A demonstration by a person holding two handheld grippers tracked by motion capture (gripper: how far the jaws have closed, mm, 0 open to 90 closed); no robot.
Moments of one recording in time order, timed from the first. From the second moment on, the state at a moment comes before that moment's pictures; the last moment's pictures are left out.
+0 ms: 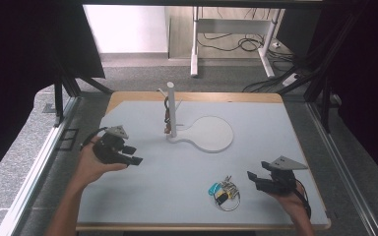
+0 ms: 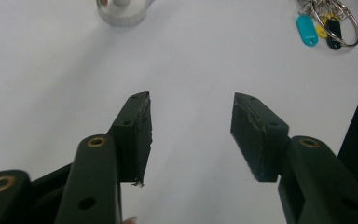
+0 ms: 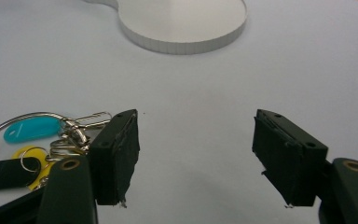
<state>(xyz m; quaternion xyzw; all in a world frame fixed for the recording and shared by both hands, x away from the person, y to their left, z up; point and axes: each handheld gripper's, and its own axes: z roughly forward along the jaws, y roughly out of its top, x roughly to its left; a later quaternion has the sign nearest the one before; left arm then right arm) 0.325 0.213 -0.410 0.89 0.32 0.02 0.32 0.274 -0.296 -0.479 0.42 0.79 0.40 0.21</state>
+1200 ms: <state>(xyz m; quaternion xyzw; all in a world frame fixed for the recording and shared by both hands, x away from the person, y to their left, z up) 0.296 0.194 -0.456 0.90 0.29 0.03 0.31 0.270 -0.247 -0.451 0.25 0.92 0.27 0.10</state>
